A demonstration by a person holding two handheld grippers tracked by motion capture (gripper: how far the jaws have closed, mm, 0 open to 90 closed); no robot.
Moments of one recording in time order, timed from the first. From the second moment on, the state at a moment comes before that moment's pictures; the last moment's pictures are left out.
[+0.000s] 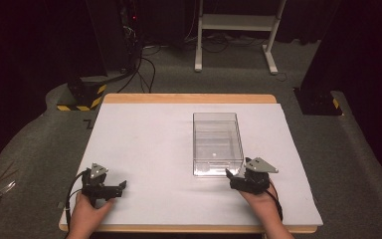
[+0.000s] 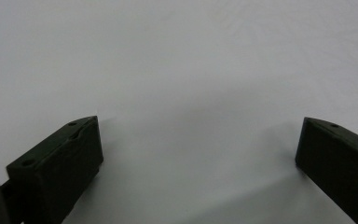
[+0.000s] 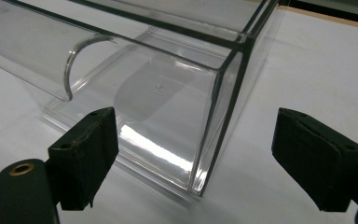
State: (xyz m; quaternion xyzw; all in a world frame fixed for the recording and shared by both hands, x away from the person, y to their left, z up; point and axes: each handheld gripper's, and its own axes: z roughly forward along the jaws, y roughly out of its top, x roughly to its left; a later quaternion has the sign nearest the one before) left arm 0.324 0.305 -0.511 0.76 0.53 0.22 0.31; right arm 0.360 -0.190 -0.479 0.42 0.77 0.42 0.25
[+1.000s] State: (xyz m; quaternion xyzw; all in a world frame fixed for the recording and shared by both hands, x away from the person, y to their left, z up) left arm 0.324 0.305 -0.511 0.76 0.53 0.22 0.31; right arm 0.387 -0.186 -0.477 0.43 0.76 0.41 0.25
